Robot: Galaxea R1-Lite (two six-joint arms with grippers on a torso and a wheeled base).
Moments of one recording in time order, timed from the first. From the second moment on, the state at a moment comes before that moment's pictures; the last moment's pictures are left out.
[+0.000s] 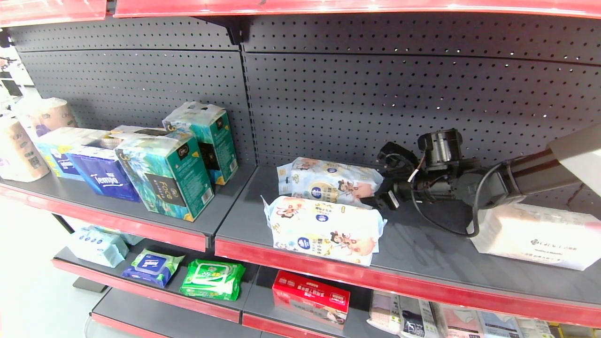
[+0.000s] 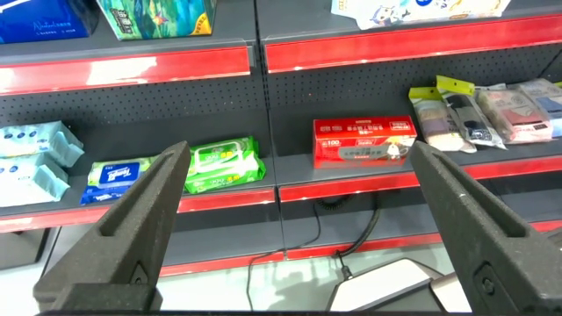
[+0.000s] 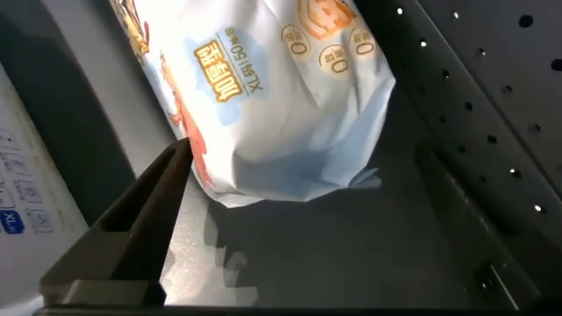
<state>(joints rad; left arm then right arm) -0.12 0.10 -0.14 0.24 -0.20 0.10 0.24 2.11 -1.24 -0.28 0.28 -0.51</state>
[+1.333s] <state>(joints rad) -0.12 0.10 -0.14 0.24 -0.20 0.09 0.18 1.86 -1.02 -0.32 0.20 -0.23</state>
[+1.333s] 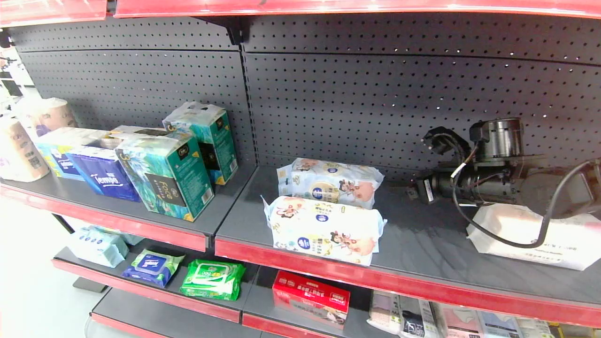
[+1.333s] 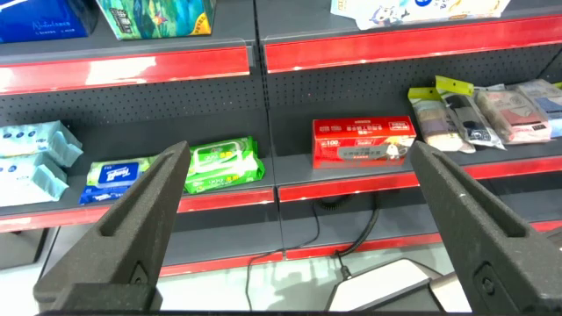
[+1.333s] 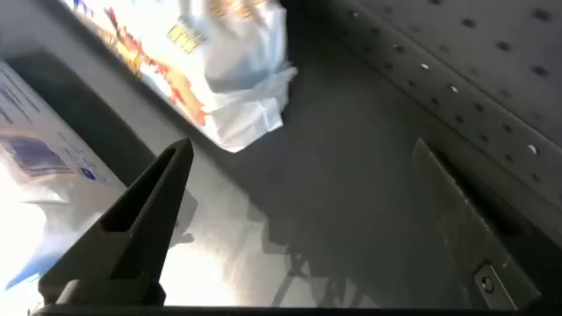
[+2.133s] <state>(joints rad) -0.12 0.10 -0.14 0.24 -0.20 0.09 0.17 1.64 -0.74 -0.44 0.13 -0.15</state>
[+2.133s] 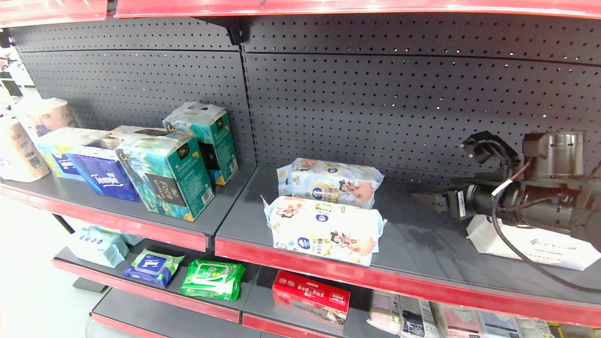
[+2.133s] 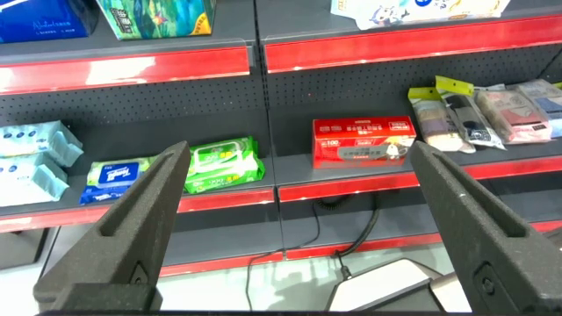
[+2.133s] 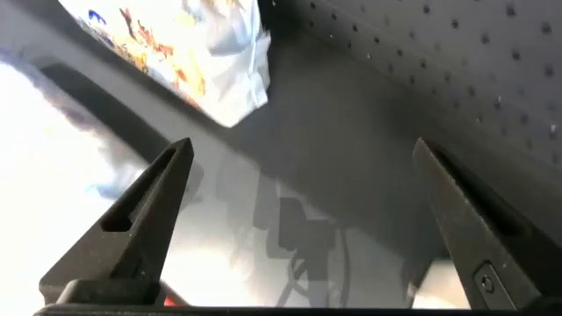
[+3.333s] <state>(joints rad) -0.12 0.10 -0.14 0.24 -0.16 0.09 0.29 1.70 -0.58 -0.43 -0.06 0.00</state>
